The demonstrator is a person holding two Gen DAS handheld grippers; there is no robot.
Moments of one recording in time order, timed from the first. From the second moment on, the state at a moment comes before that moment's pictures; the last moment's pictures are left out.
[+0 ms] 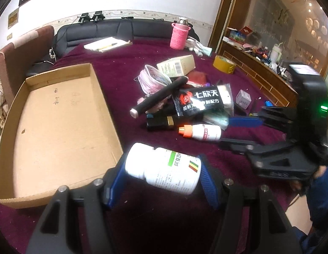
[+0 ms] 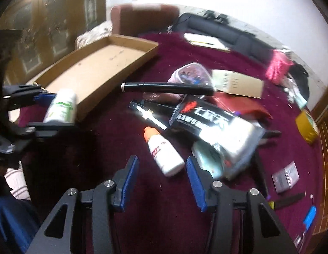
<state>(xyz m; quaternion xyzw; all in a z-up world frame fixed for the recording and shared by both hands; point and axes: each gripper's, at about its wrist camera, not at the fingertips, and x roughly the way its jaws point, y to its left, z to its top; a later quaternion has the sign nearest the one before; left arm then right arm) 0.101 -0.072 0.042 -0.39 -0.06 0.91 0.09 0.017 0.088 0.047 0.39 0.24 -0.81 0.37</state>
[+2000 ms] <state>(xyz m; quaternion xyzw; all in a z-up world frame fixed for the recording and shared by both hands) -0.074 -0.220 0.035 -0.45 -0.02 0.89 0.03 -0.179 -0.166 0.047 0.54 0.02 -0.77 0.34</state>
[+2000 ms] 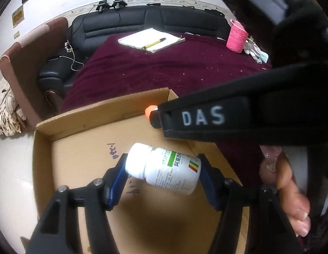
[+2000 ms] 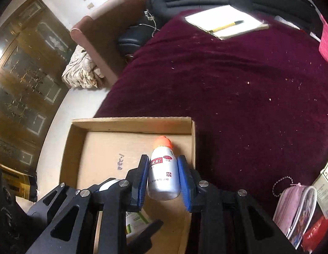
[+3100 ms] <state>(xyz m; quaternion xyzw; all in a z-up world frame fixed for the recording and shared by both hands) -0.023 -0.190 0.068 -0.40 -0.06 0.91 0.09 -0.106 -0.023 0.093 0.49 -0.08 -0.78 0.37</state>
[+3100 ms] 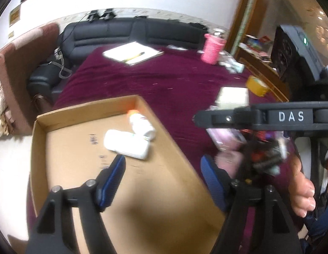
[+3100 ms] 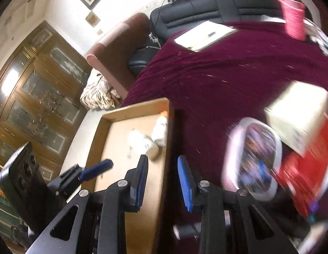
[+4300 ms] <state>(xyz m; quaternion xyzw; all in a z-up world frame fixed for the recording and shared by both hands) -0.011 -0.020 0.003 -0.47 0.18 0.83 0.25 -0.047 0.278 0.057 0.46 -0.17 -0.85 0.20</state>
